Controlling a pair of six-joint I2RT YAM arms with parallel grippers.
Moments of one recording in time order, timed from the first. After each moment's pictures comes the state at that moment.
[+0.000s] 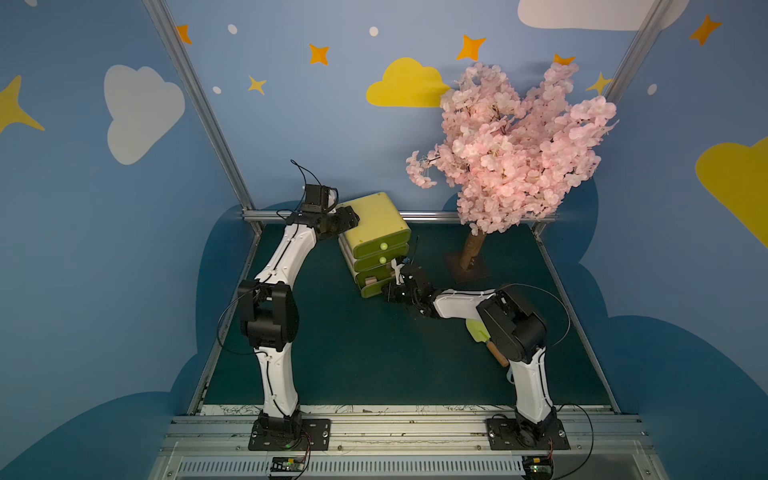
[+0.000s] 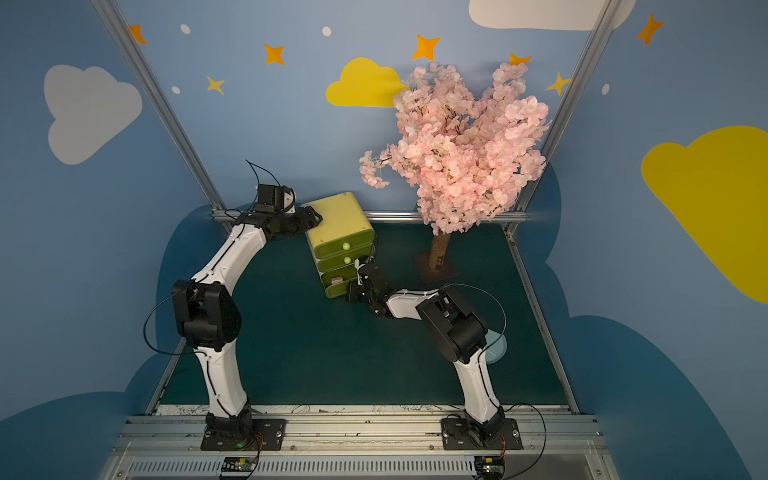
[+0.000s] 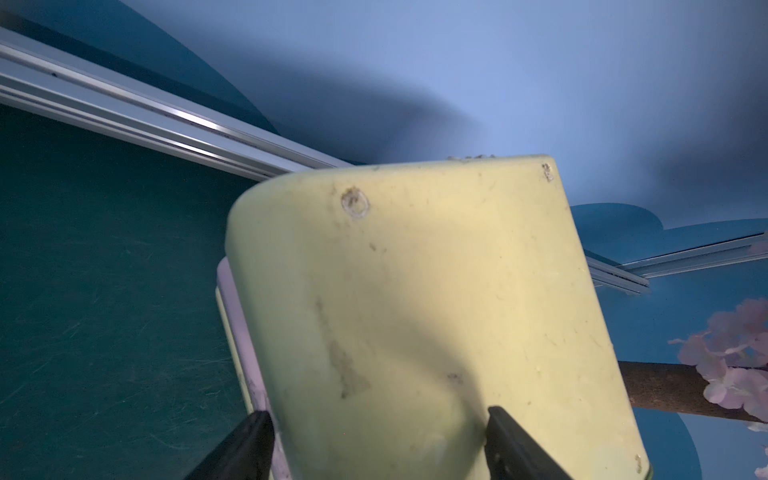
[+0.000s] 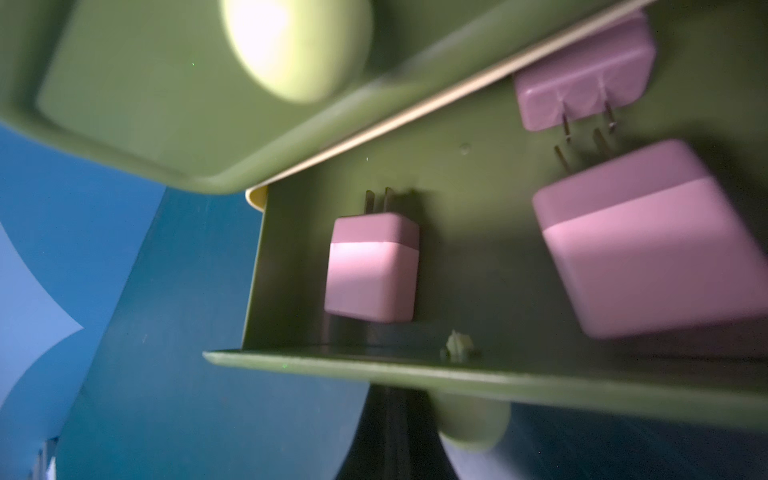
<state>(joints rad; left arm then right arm) -0.11 2.04 1.93 -0.60 0.27 -0.48 0.75 2.12 1.27 0.27 -0.15 0.62</state>
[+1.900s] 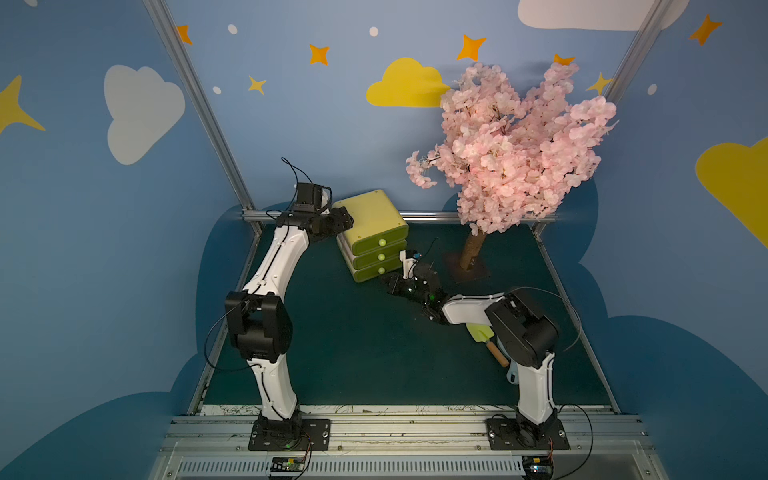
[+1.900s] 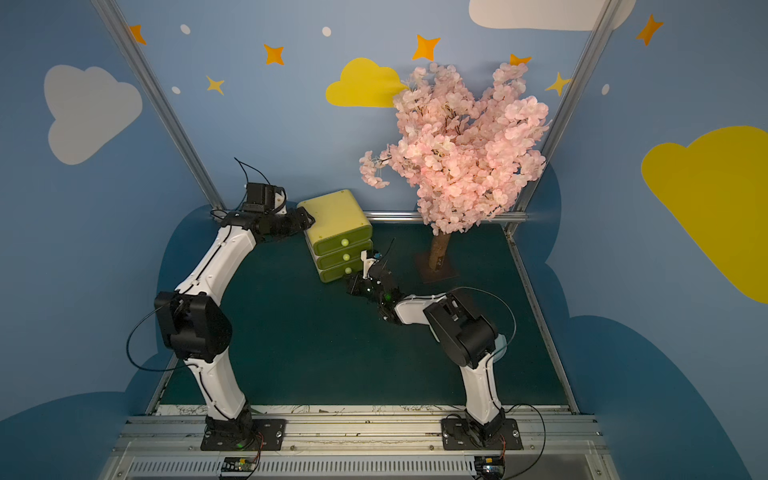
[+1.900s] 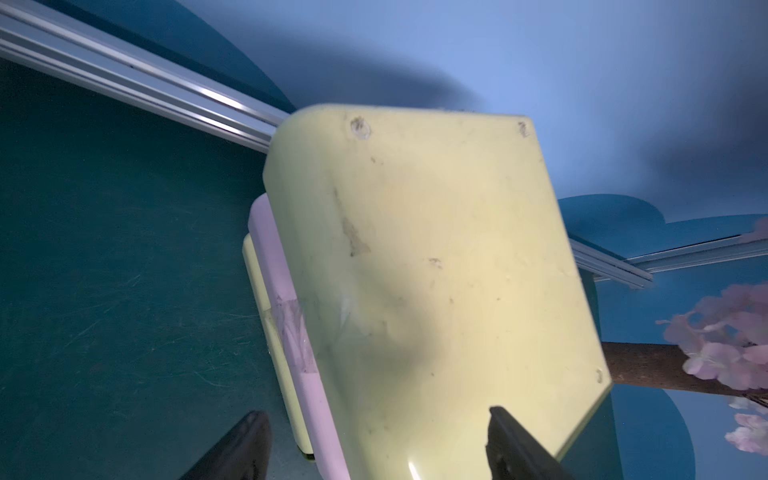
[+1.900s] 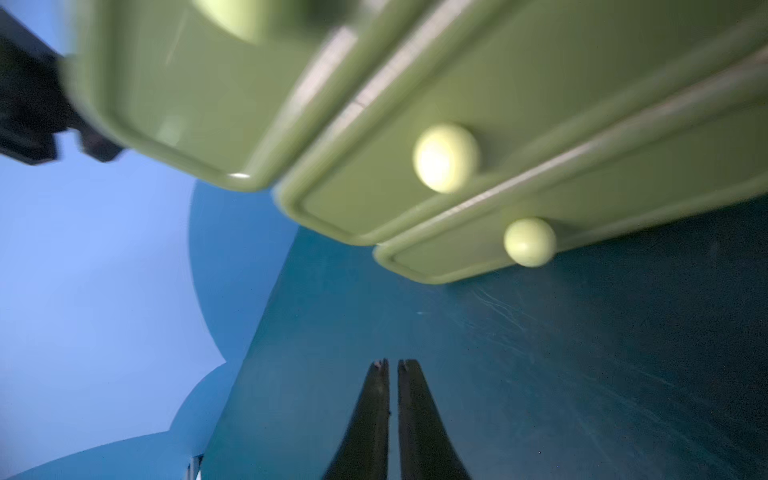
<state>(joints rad) -0.10 1.88 1.87 -0.70 0.25 -0.49 0.74 1.94 1.07 0.63 -0.22 0.75</state>
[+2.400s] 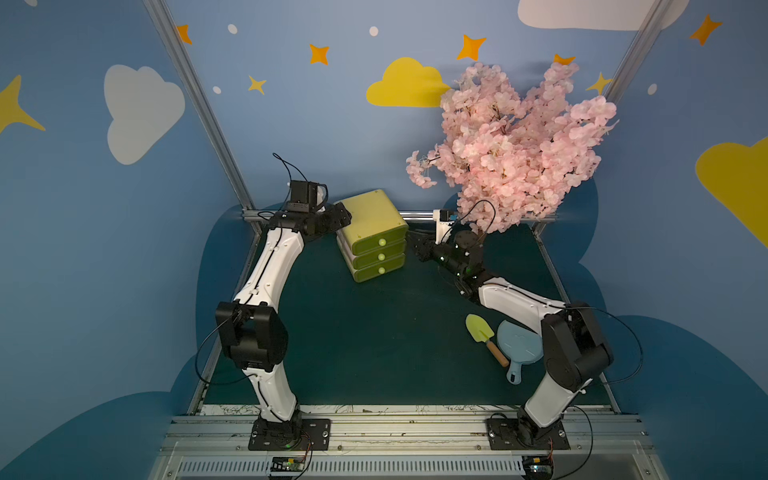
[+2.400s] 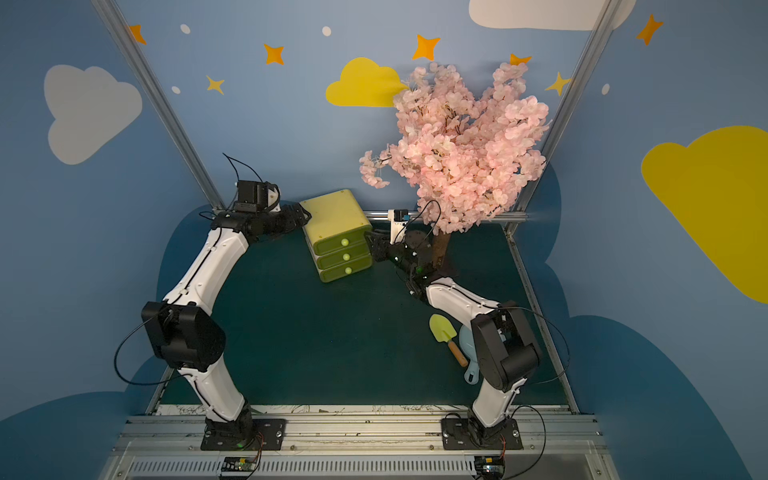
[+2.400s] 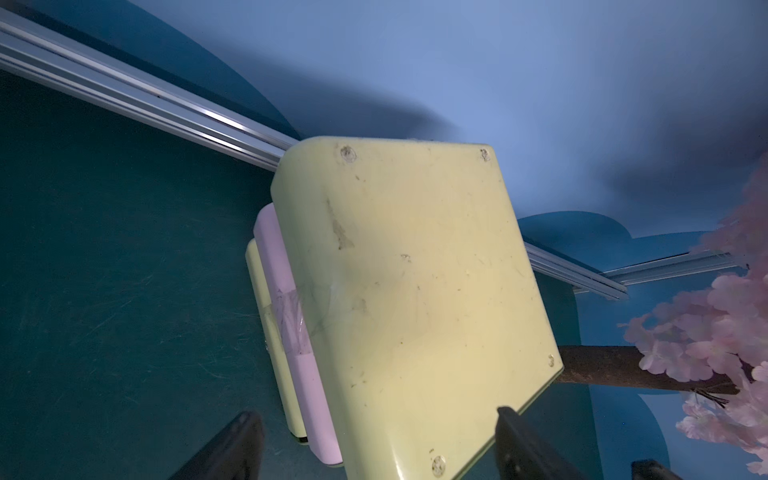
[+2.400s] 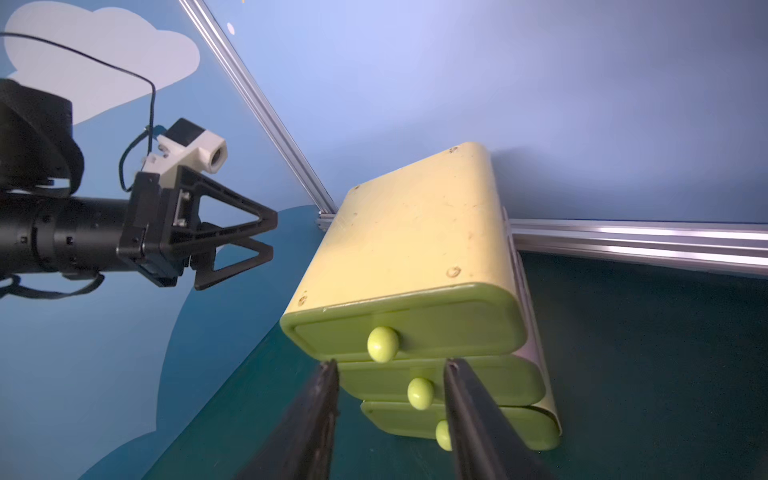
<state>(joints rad) -0.09 1.85 1.87 -0.70 0.25 -0.52 0.53 1.74 1.21 0.49 -0.28 0.43</state>
